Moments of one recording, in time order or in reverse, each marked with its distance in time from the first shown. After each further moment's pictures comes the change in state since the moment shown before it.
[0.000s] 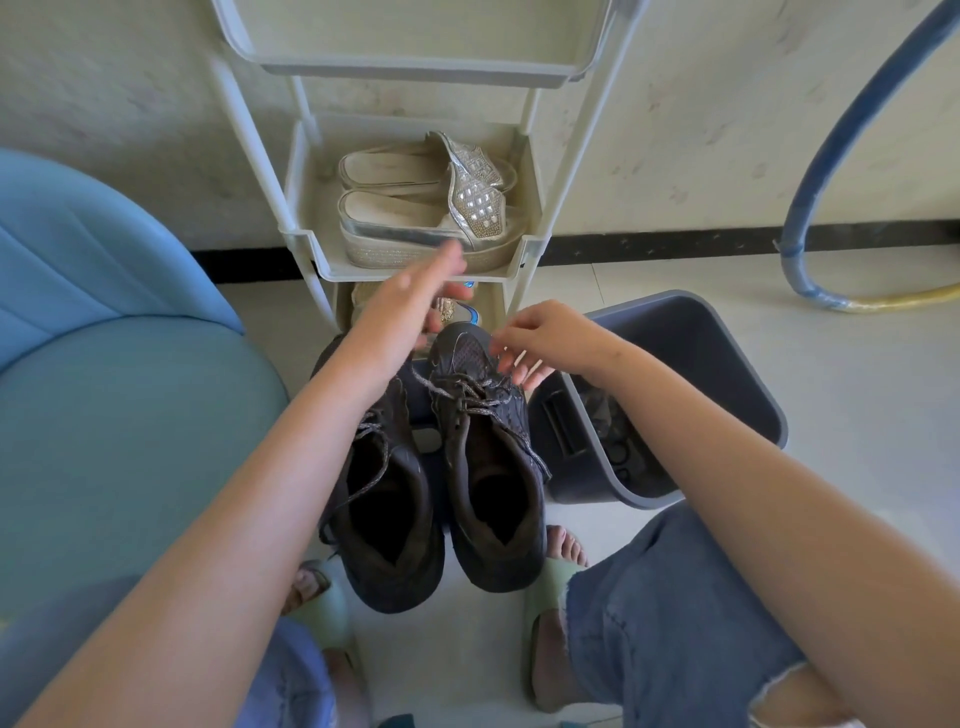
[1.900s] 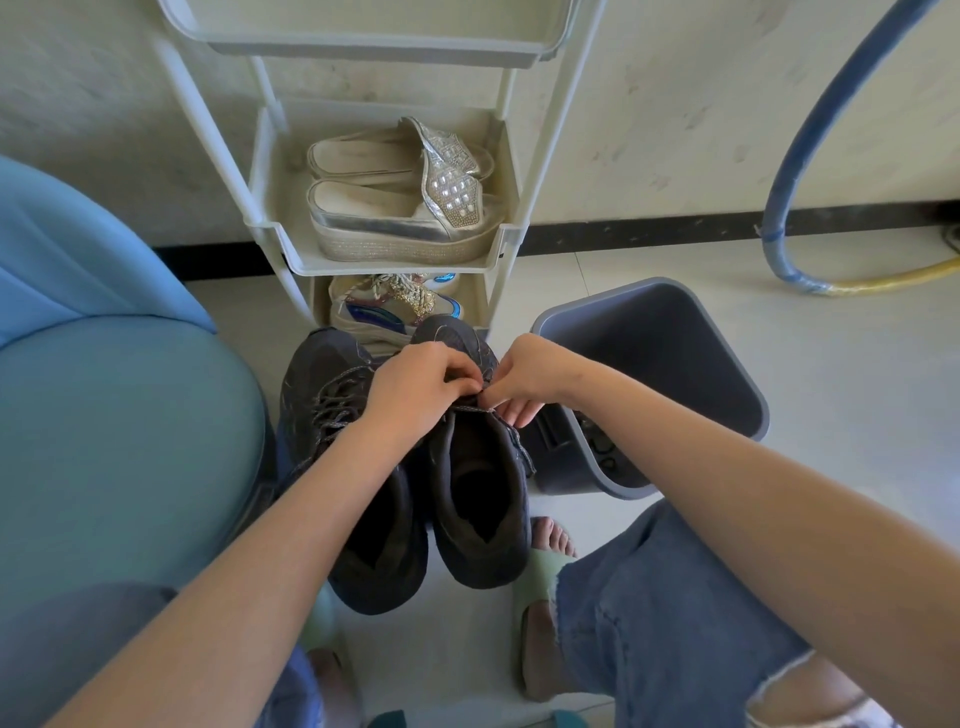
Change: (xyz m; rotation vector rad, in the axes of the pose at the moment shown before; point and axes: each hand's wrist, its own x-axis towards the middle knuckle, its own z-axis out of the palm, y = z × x) left_hand 0.002 -0.056 0.043 0.749 -0.099 0.082; right_hand 0.001 0.022 0.015 -0.243 -0.094 0.200
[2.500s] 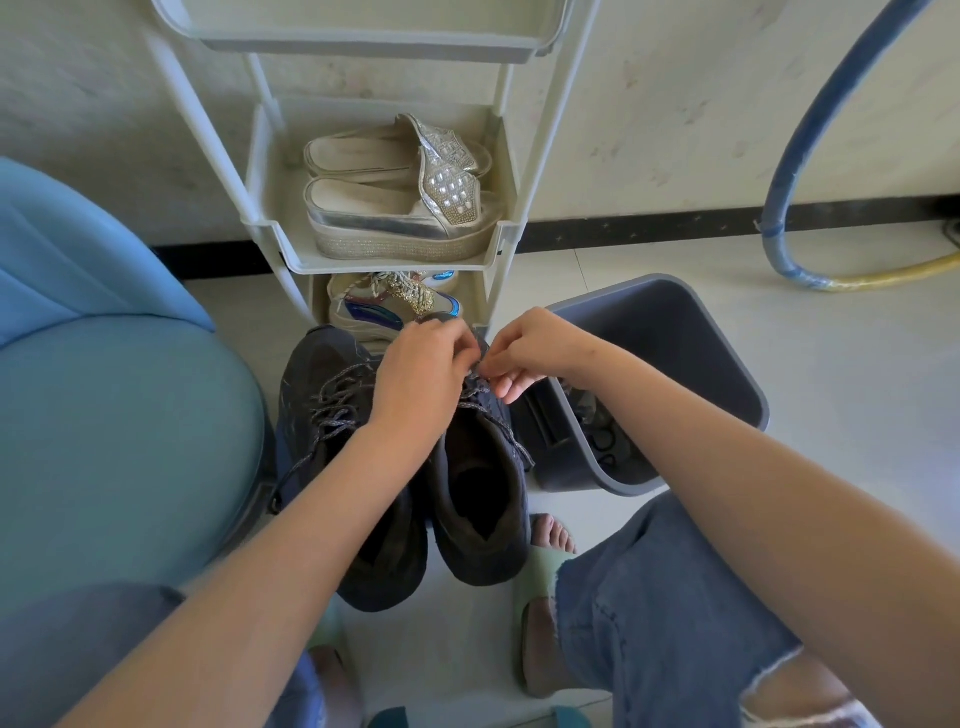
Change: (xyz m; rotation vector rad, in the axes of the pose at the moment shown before) left_hand -0.005 0.012 0.002 0.049 0.289 0.074; right_hand -0.001 0.002 -0.017 0.226 0.044 -0.111
